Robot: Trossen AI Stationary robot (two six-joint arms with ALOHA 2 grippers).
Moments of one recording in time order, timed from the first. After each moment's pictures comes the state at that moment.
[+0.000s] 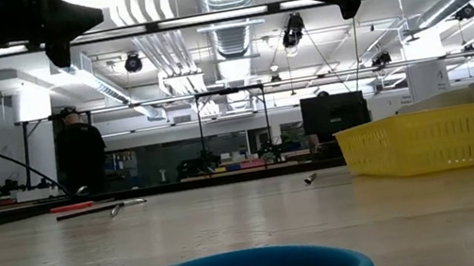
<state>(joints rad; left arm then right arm) 0.30 0.45 0.39 0.09 0.08 -0.14 -0.40 0.89 0.58 0.26 -0.26 0.03</state>
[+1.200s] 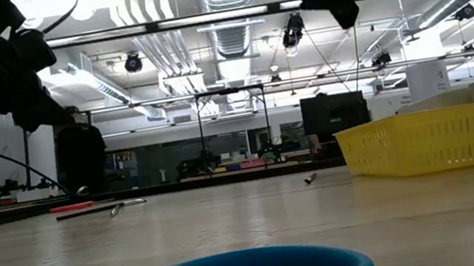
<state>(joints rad) 0.30 0.45 0.39 -0.59 0.08 -0.14 -0.40 0.98 0.76 -0.11 -0.37 0.12</state>
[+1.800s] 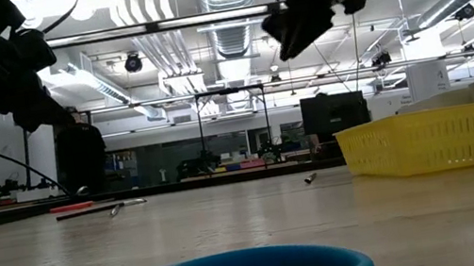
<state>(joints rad) 0.30 0.45 0.39 -0.59 0.08 -0.14 -0.40 1.58 1.41 -0.89 -0.37 -0.82</state>
